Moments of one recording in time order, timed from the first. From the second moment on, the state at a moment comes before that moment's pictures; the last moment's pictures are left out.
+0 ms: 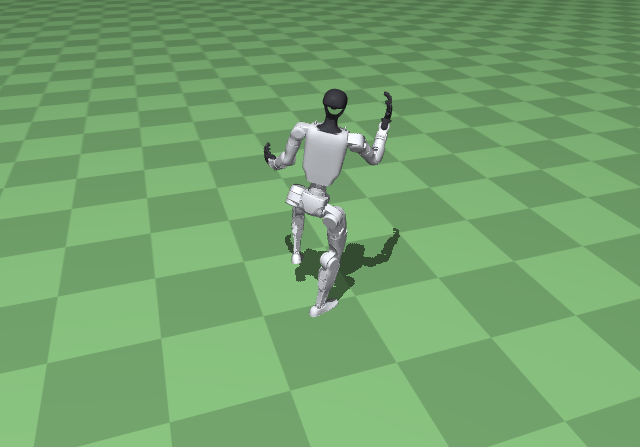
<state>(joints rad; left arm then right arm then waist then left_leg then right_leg) -0.05 0.21 0.45 0.81 -0.40 -0.52 -0.08 -0.63 -0.62 -0.20 0.05 0.58 -0.57 0.03 0.24 -0.05 -0.10 -0.99 0.27 0.31 1.16 0.18 -0.19 -0.23 -0.20 -0.38 0.28 -0.23 -0.09</state>
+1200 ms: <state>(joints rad) -0.38 -0.23 -0.19 1.46 -0.70 -0.11 -0.39 0.08 -0.21 -0.30 1.70 -0.83 0.38 0.13 -0.29 -0.01 0.12 0.03 -0.20 -0.20 0.19 -0.09 0.15 -0.65 -0.15 -0.16 0.07 0.15 0.07</state>
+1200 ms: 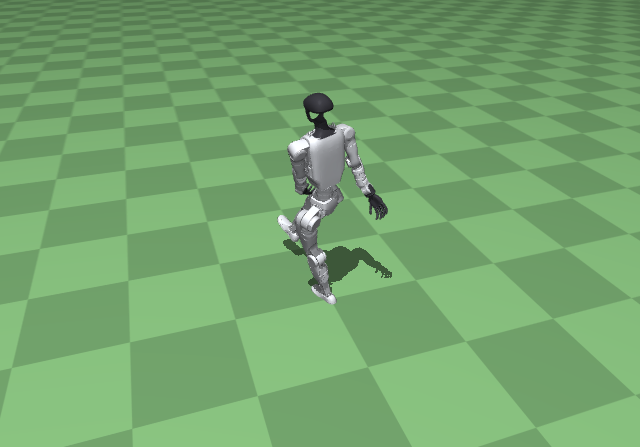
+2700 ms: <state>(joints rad) -1.33 0.11 -0.06 1.34 -0.28 -0.36 -0.52 -0.58 -0.81 -0.56 1.47 0.15 -0.50 0.12 -0.47 0.11 0.01 -0.19 0.20 0.47 0.05 -0.01 -0.26 -0.77 -0.65 -0.36 0.94 -0.41 -0.05</state>
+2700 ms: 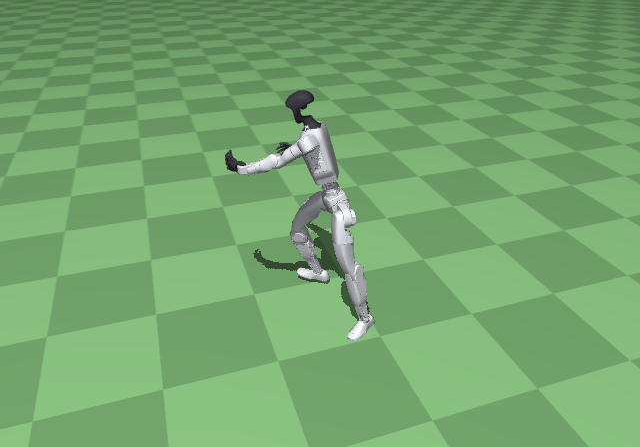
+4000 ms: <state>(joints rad) -1.00 0.48 -0.09 0.31 -0.12 -0.54 -0.58 0.25 -0.52 -0.62 1.17 0.32 -0.42 0.42 0.21 0.05 -0.10 -0.69 0.28 0.08 0.58 -0.13 -0.23 -0.07 -0.48 -0.74 0.39 -0.01 0.22</state>
